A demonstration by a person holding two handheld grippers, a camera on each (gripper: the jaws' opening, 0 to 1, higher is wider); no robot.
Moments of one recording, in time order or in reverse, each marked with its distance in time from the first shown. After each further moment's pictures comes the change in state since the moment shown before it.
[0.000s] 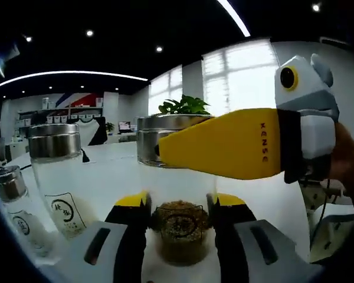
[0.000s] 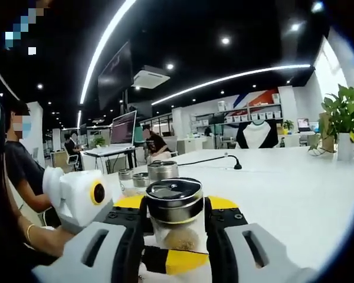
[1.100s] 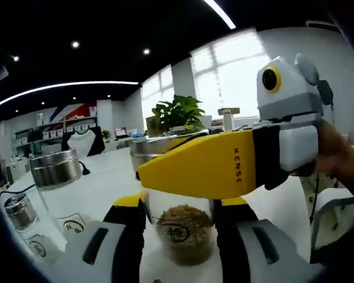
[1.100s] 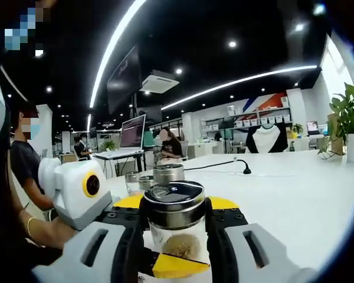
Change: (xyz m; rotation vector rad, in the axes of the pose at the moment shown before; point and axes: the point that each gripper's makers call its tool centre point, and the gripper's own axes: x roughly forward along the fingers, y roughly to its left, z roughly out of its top) left arm -0.005 0.001 0.008 0.112 0.021 -0.077; right arm 0.004 0.010 0.001 -0.015 -0.042 0.120
